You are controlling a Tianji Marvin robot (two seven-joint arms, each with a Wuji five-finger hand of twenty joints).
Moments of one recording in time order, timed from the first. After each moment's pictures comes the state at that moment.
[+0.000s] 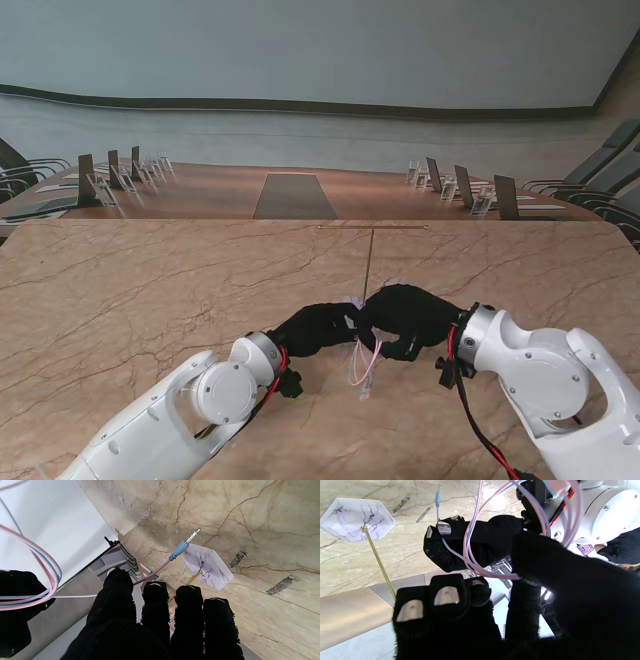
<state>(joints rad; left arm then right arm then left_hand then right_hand) 1.34 -1.16 -0.80 -1.54 0.30 0.00 -0.03 -1.67 -1.00 1.40 -1.96 -0.44 -0.28 0.53 1.19 -0.10 -0.01 -0.06 0.49 -0.16 0.85 1.02 0.77 0.05 1.14 1.38 0.59 0.23 1.29 1.27 0.29 0.18 1.44 1.27 0.54 -1.08 1.45 -0.06 0.98 -0.29 1.08 0.58 0.92 0.21 1.41 1.04 1.03 0.14 1.52 0.99 0.88 0.22 1.82 0.81</state>
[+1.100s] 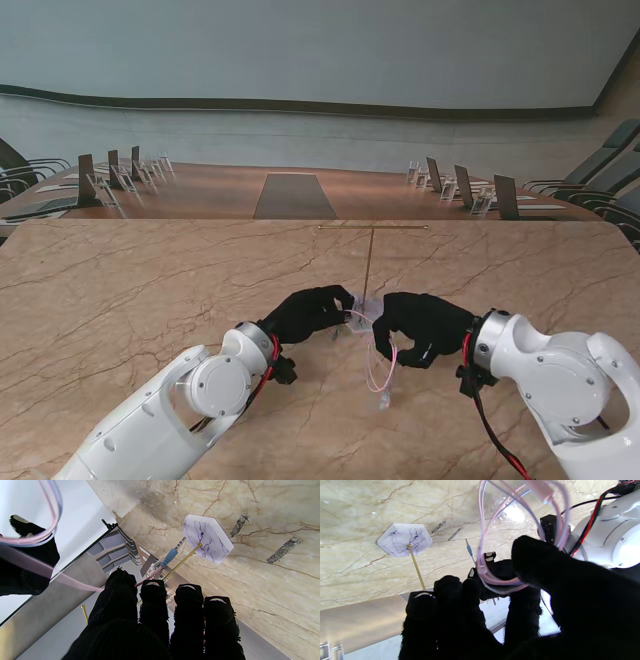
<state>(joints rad) 1.35 -1.16 -0.85 -1.54 0.32 -0.02 0.02 -1.72 -0.98 1.47 -2.01 -0.51 -0.21 0.63 1.20 -0.09 -0.01 -0.06 0.46 -0.07 0.88 1.11 0.82 0.02 1.14 1.38 0.64 0.23 1.32 1.27 0.35 0.20 1.47 1.28 0.54 -0.95 1.38 -0.06 0.92 -0.29 1.04 0.68 0.43 0.36 1.24 0.96 0.59 0.23 1.31 1.09 0.38 0.19 1.63 1.07</state>
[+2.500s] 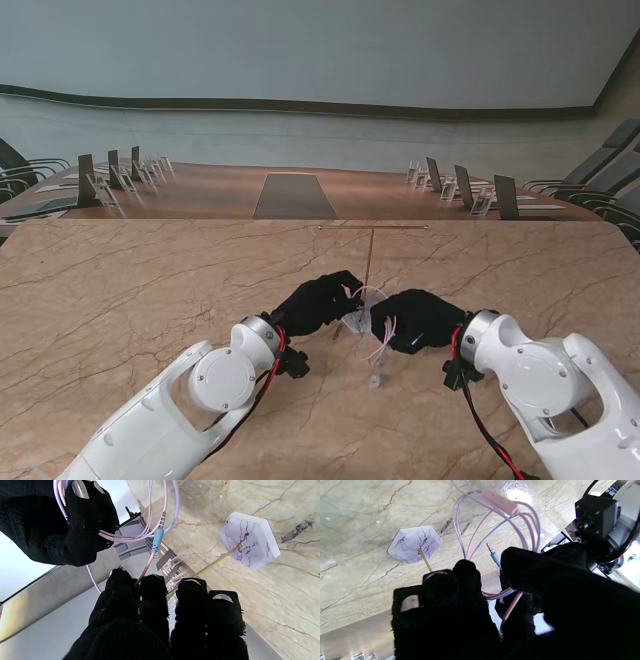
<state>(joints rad) 1.35 -1.18 -0.85 -1.59 0.17 -0.01 0.02 -1.68 -1.00 1.40 -1.94 -0.49 -0.07 0.54 1.21 -0.09 -0.02 -0.06 0.41 0.00 1.01 1.14 0.92 0.02 1.08 1.24 0.82 0.27 1.32 1.15 0.56 0.28 1.57 1.09 0.59 -0.85 1.37 0.06 0.82 -0.16 1.12 0.74 0.98 0.30 1.18 0.73 0.93 0.29 1.38 0.86 0.69 0.36 1.73 1.01</state>
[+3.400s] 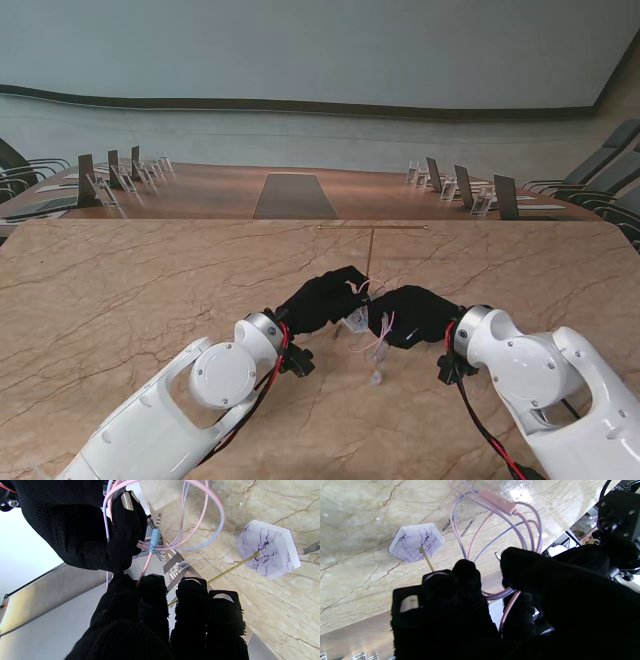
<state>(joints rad) 1.35 -1.19 -0.86 -1.62 0.10 0.00 -0.01 -1.63 -1.00 1.36 -1.92 -0.50 -0.03 0.53 1.22 -0.06 -0.02 -0.05 0.39 0.02 1.02 1.15 0.93 0.02 1.08 1.23 0.83 0.27 1.31 1.13 0.58 0.28 1.57 1.06 0.59 -0.85 1.38 0.06 0.82 -0.15 1.12 0.74 0.99 0.30 1.18 0.72 0.94 0.29 1.40 0.85 0.70 0.36 1.74 1.00</state>
